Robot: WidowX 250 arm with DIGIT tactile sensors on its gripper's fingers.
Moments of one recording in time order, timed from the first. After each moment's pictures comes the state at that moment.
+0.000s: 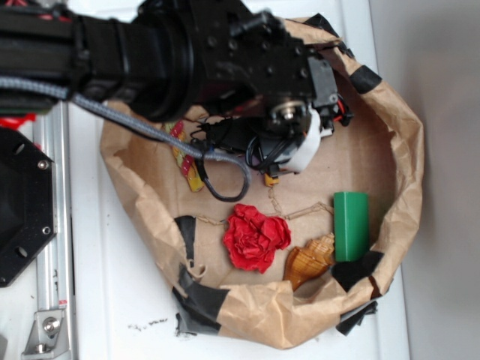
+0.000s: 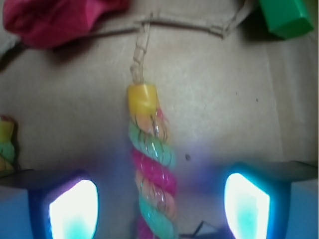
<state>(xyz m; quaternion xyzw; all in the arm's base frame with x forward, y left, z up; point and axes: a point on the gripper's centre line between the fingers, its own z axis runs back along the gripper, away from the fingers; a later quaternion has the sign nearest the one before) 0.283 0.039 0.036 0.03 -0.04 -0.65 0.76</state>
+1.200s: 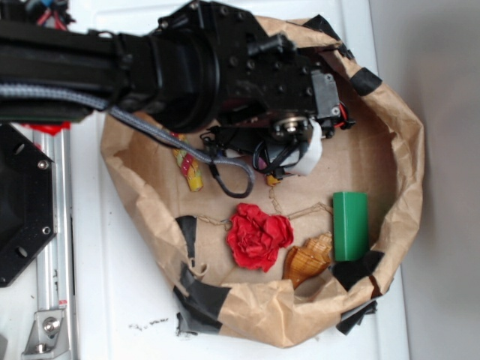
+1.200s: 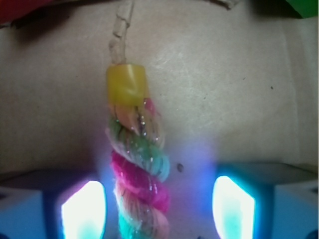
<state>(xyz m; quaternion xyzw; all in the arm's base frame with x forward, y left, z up) 0.279 0.026 0.002 0.03 -0.02 -0.67 0.74</state>
